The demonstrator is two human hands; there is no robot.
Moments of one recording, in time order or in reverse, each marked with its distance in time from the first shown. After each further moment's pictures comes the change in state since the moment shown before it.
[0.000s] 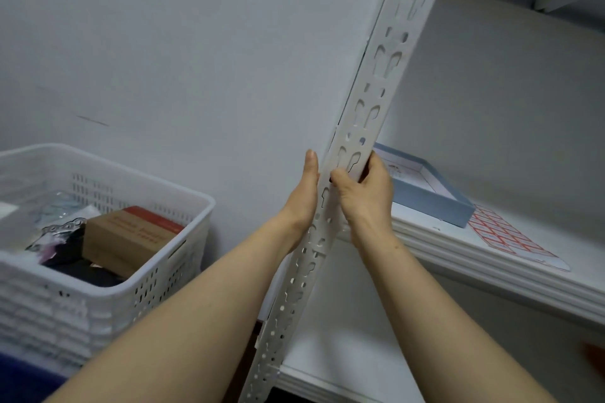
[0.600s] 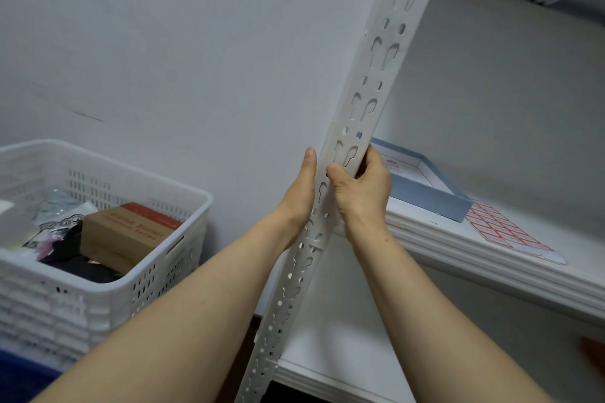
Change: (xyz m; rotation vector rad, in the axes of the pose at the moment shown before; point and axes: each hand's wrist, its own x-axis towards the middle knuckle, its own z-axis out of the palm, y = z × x) left_hand 0.002 -0.003 0.001 -0.062 0.010 -0.002; right_hand 0.001 0.004 0.003 0.052 0.050 -0.048
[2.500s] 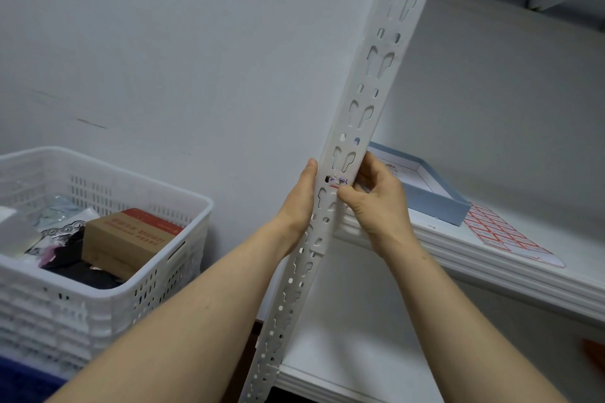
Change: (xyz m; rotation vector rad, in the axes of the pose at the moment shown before) left_hand -0.001 -0.001 0.001 0.017 -0.028 -0.002; right_hand 0.004 0.003 -0.033 0.109 -0.289 -0.034
